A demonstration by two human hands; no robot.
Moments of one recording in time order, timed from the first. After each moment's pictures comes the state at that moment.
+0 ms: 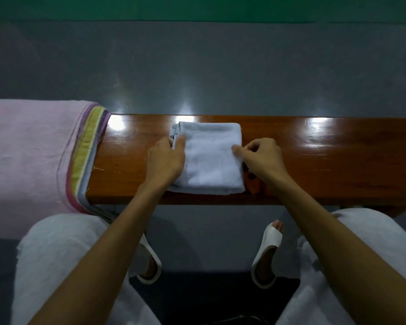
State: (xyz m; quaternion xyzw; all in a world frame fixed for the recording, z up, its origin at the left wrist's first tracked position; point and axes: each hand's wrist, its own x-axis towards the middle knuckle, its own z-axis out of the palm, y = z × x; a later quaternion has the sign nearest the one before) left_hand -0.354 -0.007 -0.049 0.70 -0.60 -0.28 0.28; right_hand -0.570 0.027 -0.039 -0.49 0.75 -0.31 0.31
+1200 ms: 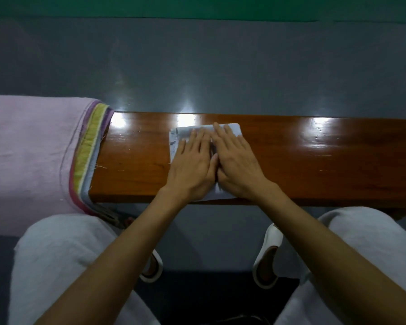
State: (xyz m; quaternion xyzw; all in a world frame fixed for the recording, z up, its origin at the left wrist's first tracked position) left_hand -0.377 0.009 -0.065 0.52 -0.84 -0.12 0.09; right_hand -0.528 0.025 -0.059 -0.79 0.59 -0.12 0.08
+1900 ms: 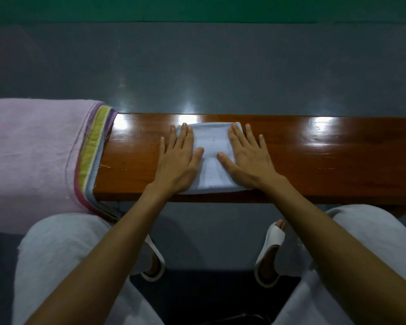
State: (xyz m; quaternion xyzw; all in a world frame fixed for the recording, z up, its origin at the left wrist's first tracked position) left_hand -0.347 -0.009 -0.083 0.58 -0.79 -0.15 0.14; right_hand -0.556 0.017 -0.066 -0.74 0.67 -0.03 0.11
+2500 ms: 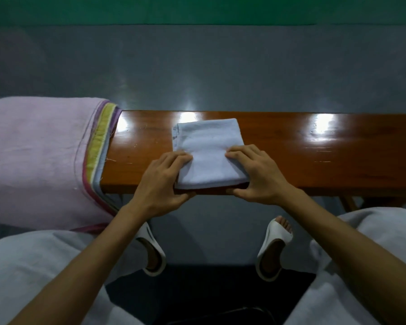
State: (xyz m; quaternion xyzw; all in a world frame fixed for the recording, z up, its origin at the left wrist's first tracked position) left_hand -0.286 0.050 -0.081 0.44 -0.87 -0.12 0.19; right_hand -0.580 0.070 -0.070 -0.84 0.51 -0.16 0.08
